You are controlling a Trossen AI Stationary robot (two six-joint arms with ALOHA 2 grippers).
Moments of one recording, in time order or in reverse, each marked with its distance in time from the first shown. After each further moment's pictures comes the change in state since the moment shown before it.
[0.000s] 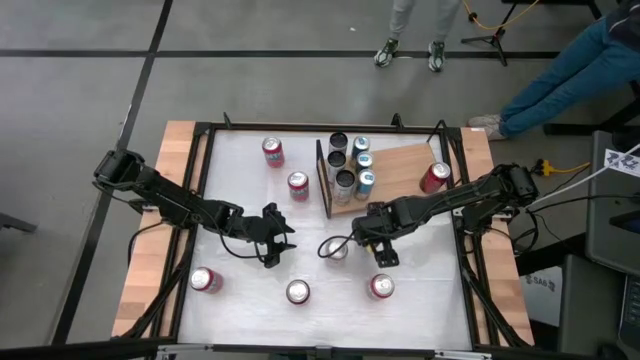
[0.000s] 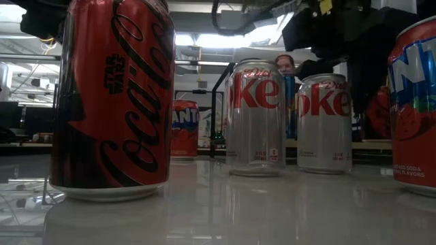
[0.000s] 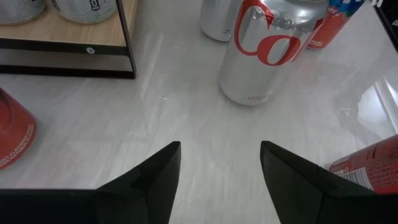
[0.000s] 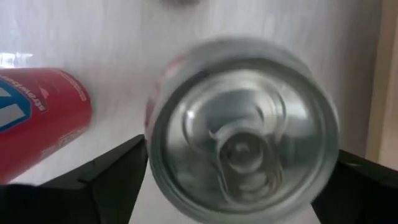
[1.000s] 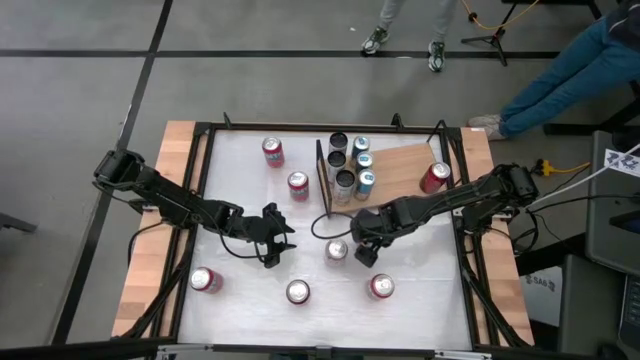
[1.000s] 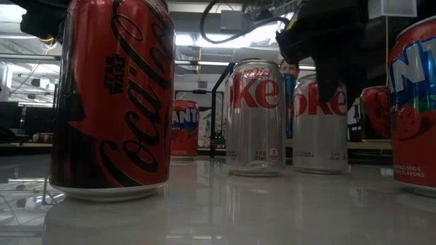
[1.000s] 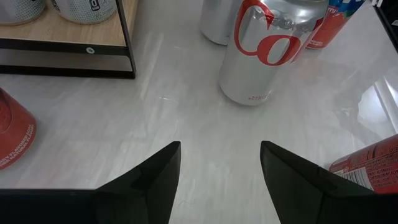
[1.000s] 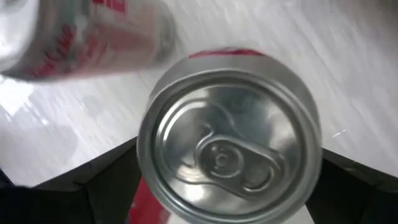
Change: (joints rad) left arm 0.000 0.000 0.000 0.000 0.000 0.001; right arm 0.001 0.000 0.001 0.080 -0.071 0.792
